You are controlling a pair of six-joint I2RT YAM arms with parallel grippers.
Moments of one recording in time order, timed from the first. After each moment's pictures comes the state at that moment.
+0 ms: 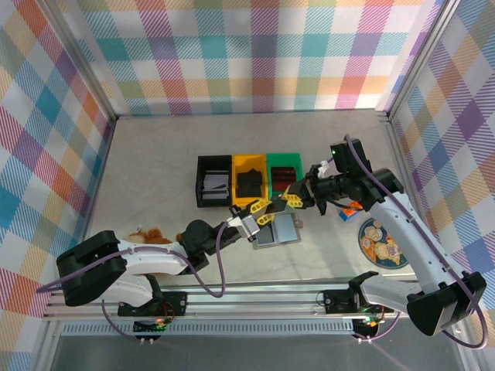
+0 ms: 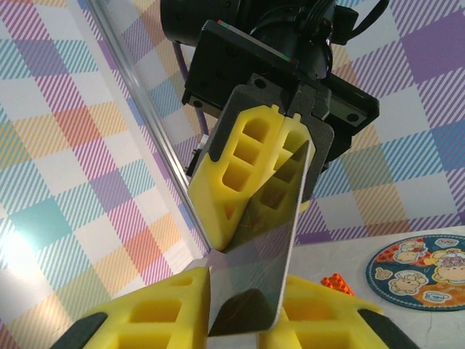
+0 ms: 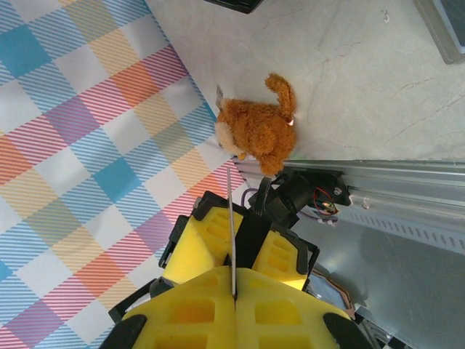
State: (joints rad) left arm -1.07 1.35 0.42 1.23 0.02 0.43; right arm 0.43 1.15 1.20 -0.92 -0.84 1.27
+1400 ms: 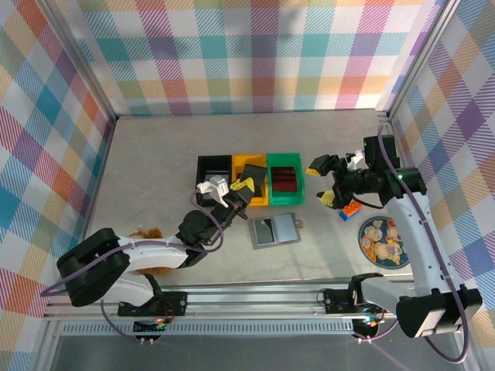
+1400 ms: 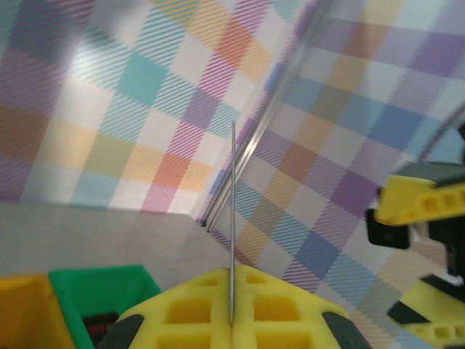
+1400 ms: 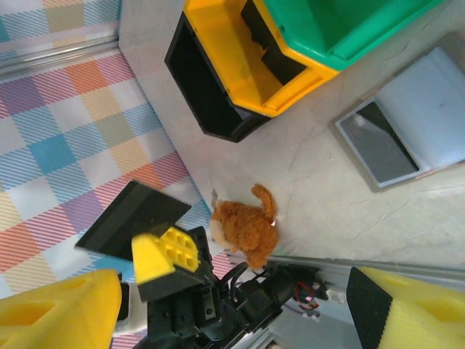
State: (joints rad) left arm -0.93 1.38 0.43 1.21 -0.29 -0.47; right arm 0.15 1.12 1.24 -1.04 -0.71 1.02
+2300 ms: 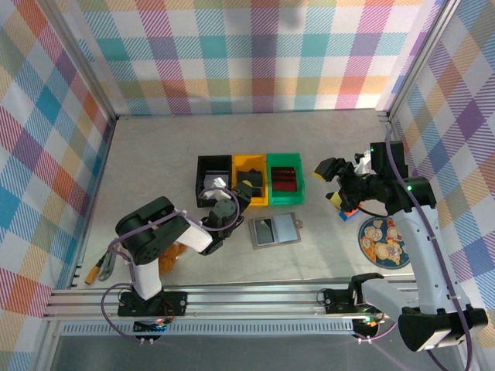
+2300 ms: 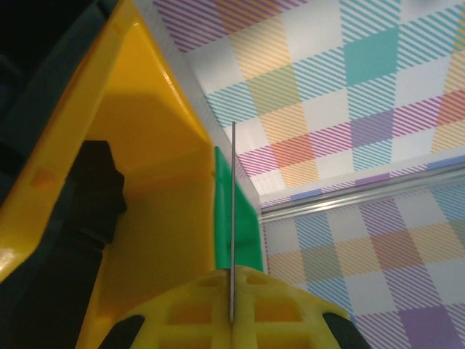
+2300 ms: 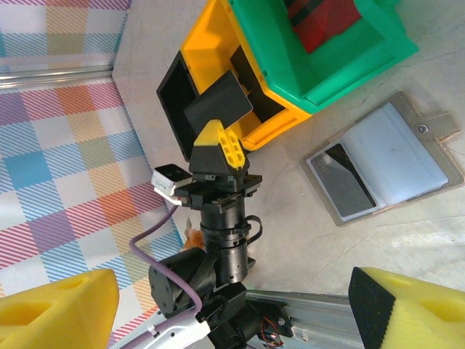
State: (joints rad) left arm -0.82 1.85 0.58 1.17 -0.45 -1.30; right arm 0.15 1.04 1.24 -1.07 -0.58 0.96
